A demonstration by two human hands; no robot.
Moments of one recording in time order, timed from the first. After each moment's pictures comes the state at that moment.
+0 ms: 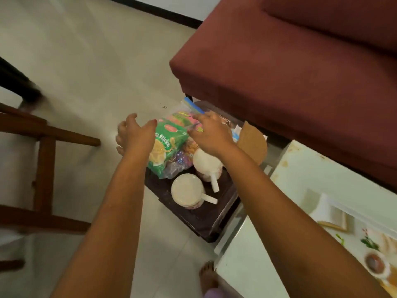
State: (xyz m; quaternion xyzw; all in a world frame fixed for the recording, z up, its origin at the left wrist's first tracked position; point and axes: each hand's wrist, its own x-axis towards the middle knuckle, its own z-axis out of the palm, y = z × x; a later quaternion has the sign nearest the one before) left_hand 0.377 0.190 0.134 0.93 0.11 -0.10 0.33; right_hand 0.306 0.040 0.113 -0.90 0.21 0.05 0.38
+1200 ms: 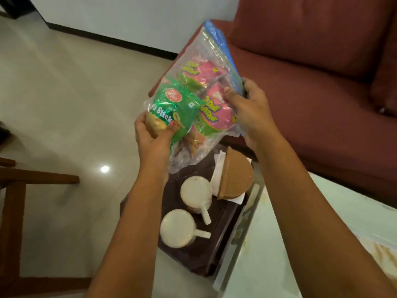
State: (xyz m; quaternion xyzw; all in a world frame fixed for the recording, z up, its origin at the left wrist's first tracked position) left_hand 0.363 0.110 0.167 0.66 -0.01 -0.12 0.74; right_hand 0.303 -0.051 0.193 -0.61 0.23 -0.29 0.70
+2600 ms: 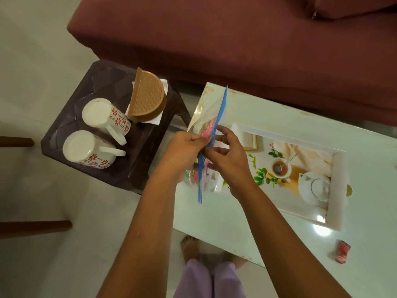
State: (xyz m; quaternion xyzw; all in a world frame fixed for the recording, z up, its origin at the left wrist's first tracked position) left_hand 0.073 0.028 0.105 0.77 -0.08 -0.47 0.43; right_hand -0.022 -0.033 0.069 -0.59 0.45 -0.12 0.66
